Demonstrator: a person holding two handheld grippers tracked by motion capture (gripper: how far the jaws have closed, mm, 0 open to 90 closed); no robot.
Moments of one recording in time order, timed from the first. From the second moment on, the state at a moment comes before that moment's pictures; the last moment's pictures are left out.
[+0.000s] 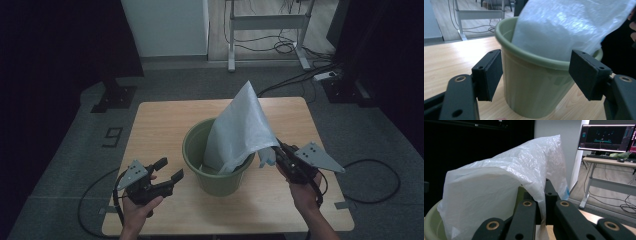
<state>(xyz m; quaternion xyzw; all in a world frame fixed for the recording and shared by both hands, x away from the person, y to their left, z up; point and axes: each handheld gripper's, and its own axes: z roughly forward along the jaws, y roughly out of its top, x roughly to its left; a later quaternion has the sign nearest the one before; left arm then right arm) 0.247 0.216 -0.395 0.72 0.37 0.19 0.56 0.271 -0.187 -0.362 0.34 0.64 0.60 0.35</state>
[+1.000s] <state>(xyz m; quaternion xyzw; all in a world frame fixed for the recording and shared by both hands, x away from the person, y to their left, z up) 0.232 0.162 -0.358 0.67 0.36 0.26 0.60 0.277 -0.124 -0.346 0.32 0.68 0.57 0.34</state>
